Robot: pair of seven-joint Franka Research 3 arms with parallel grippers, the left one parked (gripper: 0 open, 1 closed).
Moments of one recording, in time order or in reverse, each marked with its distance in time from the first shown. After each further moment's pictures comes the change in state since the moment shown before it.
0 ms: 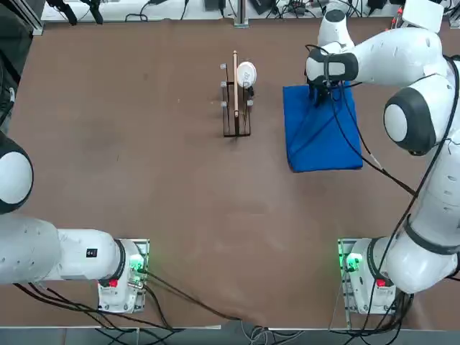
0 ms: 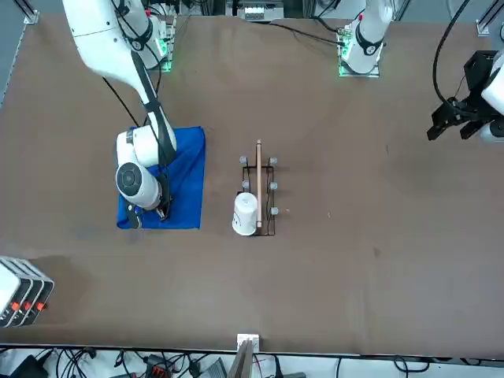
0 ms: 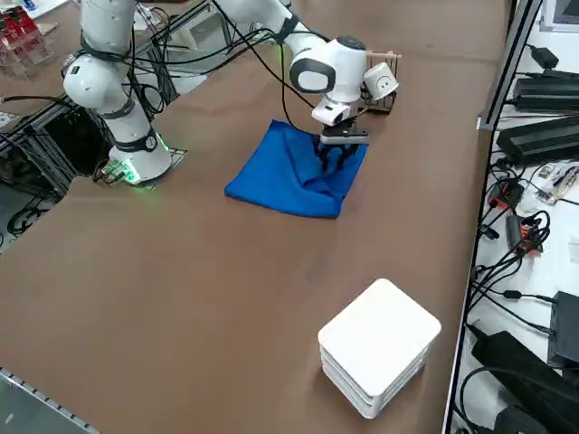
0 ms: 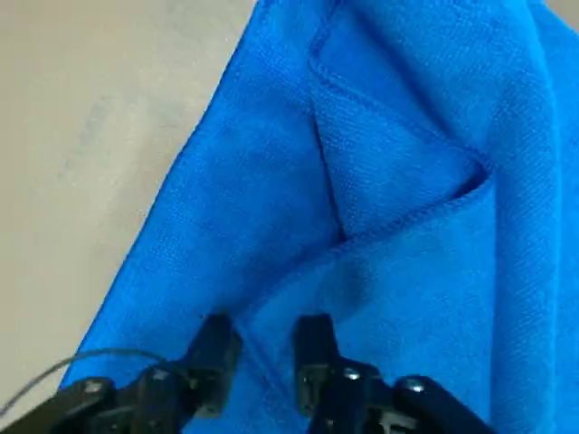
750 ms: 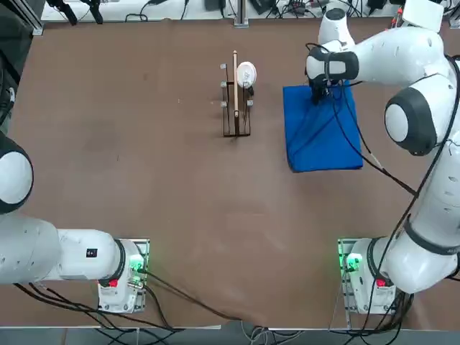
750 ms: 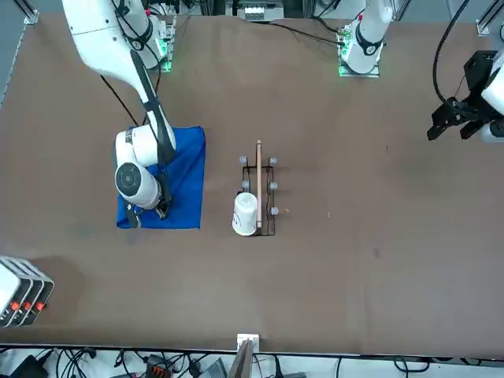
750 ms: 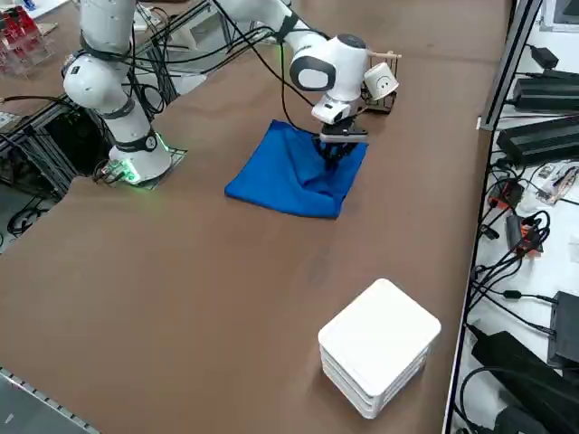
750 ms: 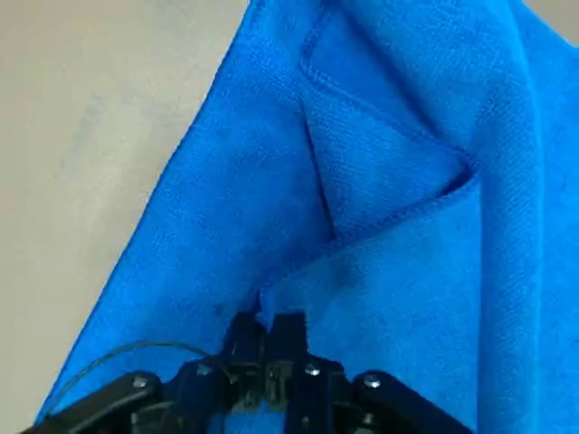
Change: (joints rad) arm 0.000 -0.010 0.000 0.003 0.000 -0.026 0.000
